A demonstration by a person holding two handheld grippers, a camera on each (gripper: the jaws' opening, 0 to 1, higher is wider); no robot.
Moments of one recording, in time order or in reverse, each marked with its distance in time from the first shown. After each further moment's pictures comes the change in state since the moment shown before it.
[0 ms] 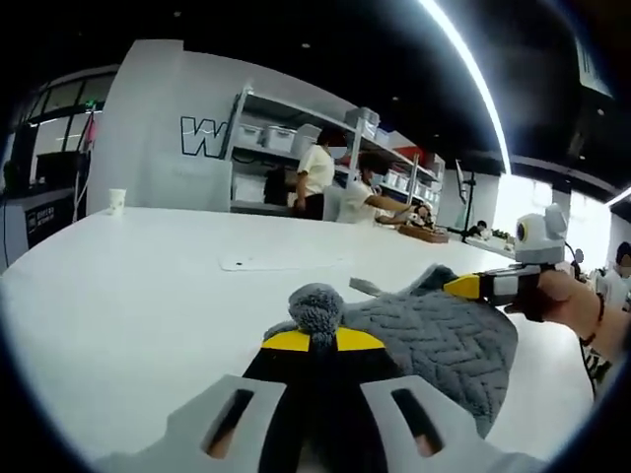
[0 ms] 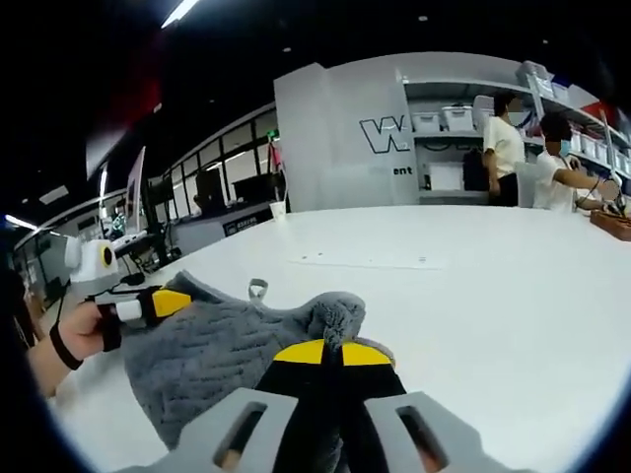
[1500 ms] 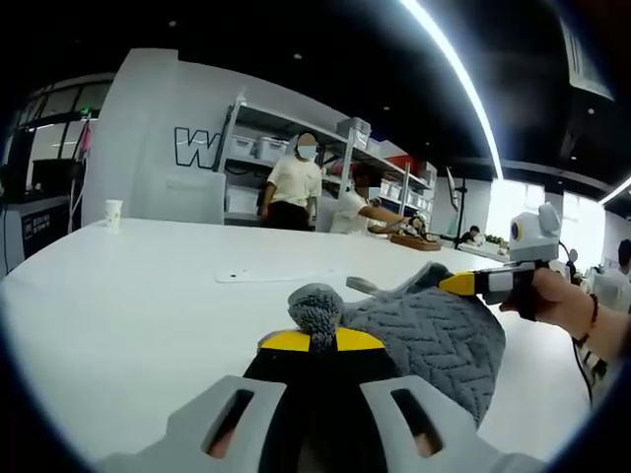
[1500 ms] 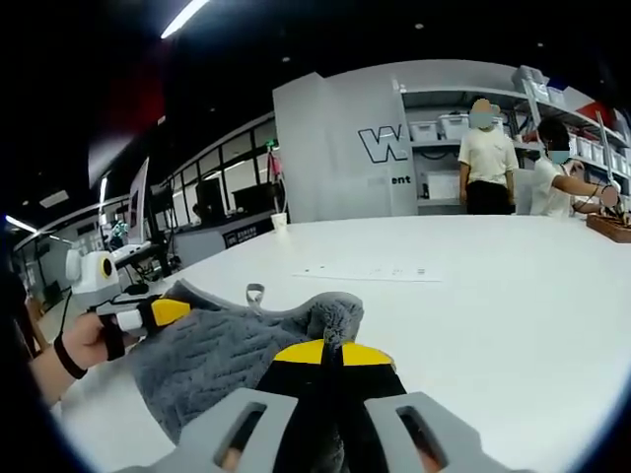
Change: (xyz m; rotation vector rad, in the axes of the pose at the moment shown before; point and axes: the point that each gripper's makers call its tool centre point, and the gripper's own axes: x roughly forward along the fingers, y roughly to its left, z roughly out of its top) left arm -0.012 -0.007 0.011 0.012 -0.051 -0.032; right arm -0.016 0.007 0.014 -0.005 -0.051 -0.009
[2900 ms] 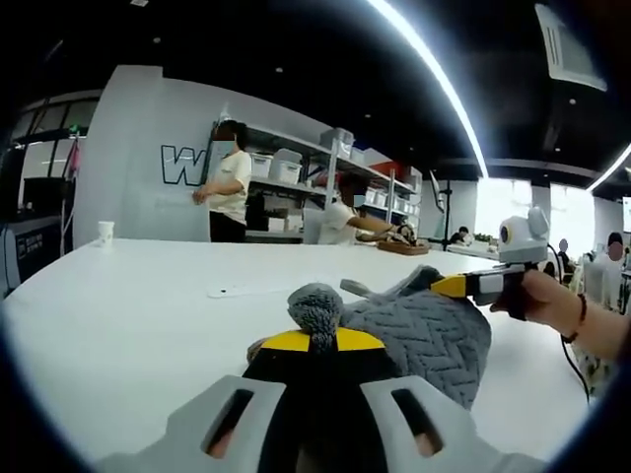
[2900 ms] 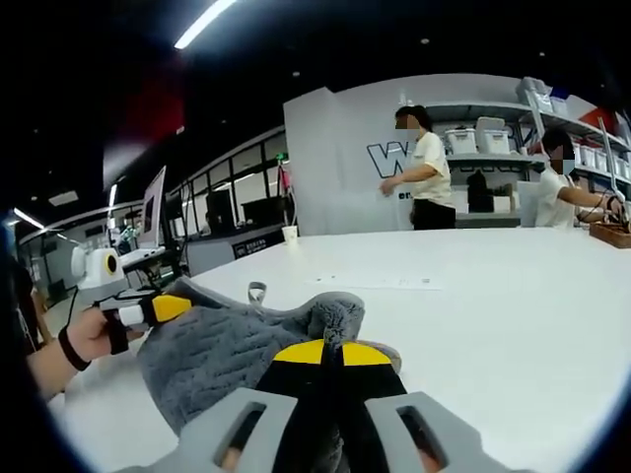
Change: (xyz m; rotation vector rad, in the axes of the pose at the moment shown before) left arm -0.020 -0.021 0.010 0.060 -0.050 -0.053; right arm -0.022 0.008 0.002 -0.016 -0.065 0.043
